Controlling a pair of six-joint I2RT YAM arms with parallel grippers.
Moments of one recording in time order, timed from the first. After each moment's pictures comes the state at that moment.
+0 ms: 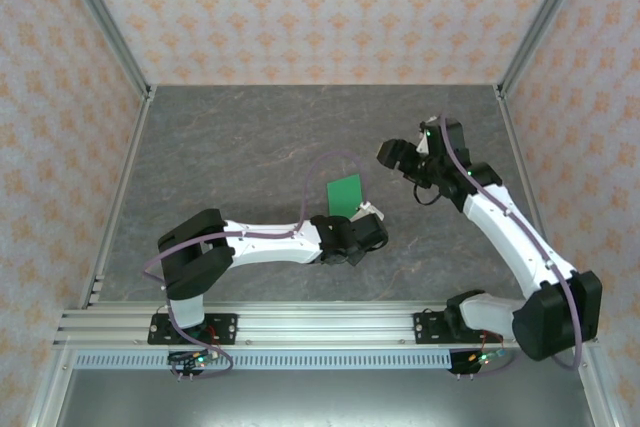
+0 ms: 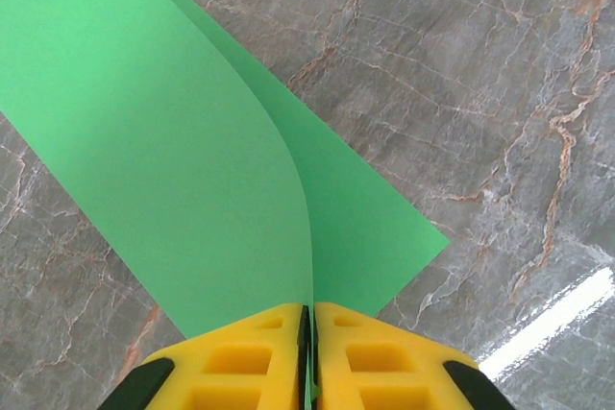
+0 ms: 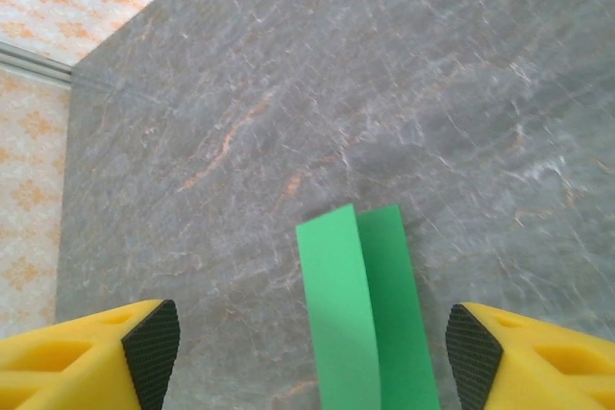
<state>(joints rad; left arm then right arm) -1.13 1.83 1.20 -0.49 -0.41 -0.36 0.31 1.19 1.01 -0.55 -0.22 0.70</state>
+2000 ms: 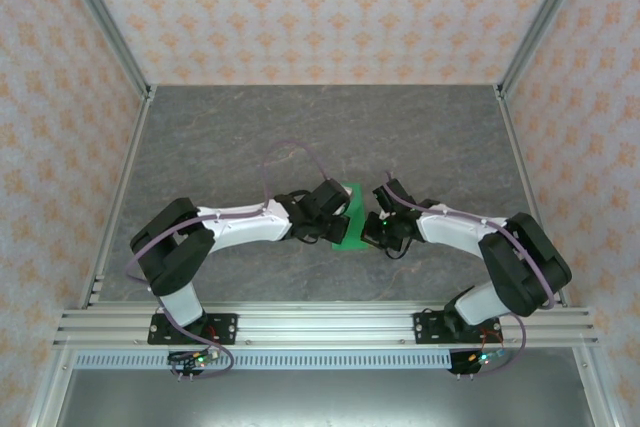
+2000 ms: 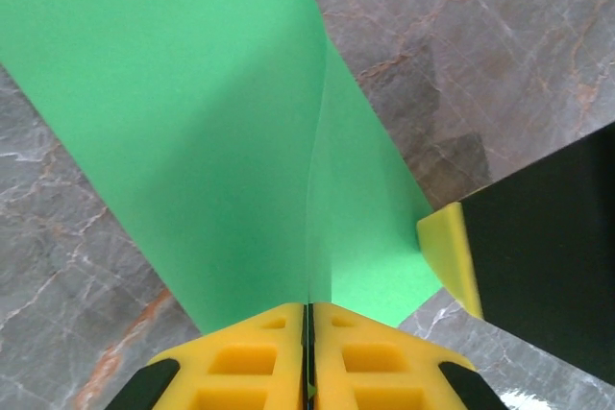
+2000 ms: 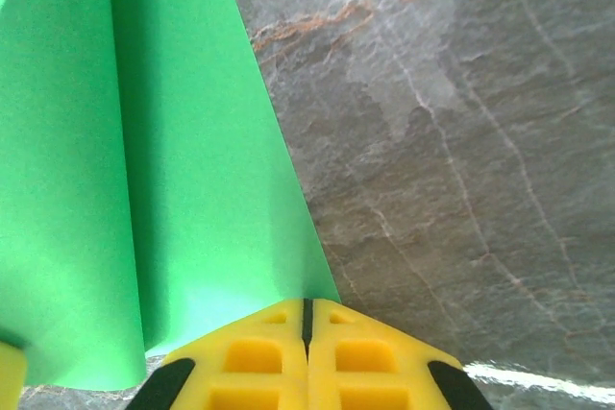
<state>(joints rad) -0.87 1.72 1.03 -0.31 0.03 -0.51 0.57 1.47 0.64 -0.35 -0.30 0.91</state>
